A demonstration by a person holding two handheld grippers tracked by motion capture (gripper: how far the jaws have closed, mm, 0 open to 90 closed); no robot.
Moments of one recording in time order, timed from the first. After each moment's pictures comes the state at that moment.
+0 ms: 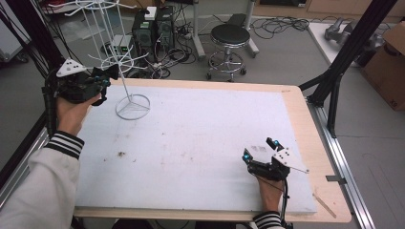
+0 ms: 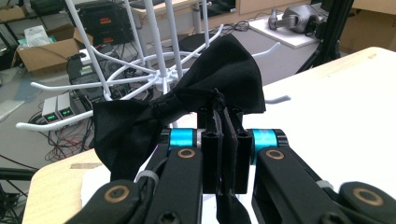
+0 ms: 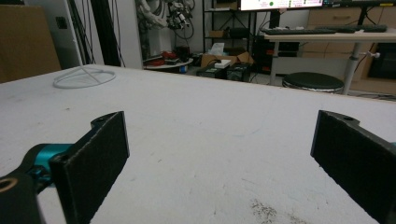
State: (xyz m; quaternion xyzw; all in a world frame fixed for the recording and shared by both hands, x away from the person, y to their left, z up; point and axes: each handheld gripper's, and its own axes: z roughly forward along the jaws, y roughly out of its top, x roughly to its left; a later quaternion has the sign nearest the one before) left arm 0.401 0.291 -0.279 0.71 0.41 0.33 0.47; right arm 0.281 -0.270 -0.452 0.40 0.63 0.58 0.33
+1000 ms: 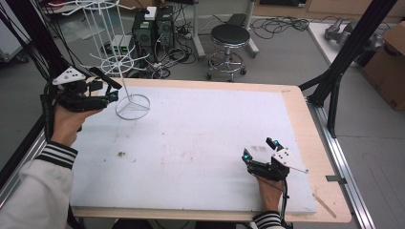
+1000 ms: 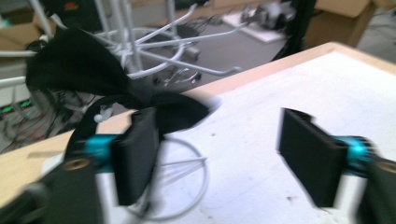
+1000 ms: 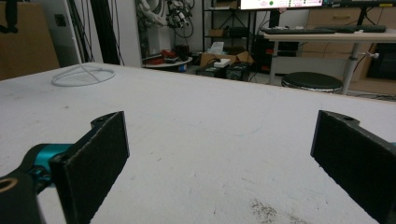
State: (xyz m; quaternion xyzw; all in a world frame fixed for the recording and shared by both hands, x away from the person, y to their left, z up) left arm 0.380 0.293 -0.291 0.72 0.39 0.27 0.51; right arm 0.281 -0.269 -0.452 0.40 0.63 0.57 0.34
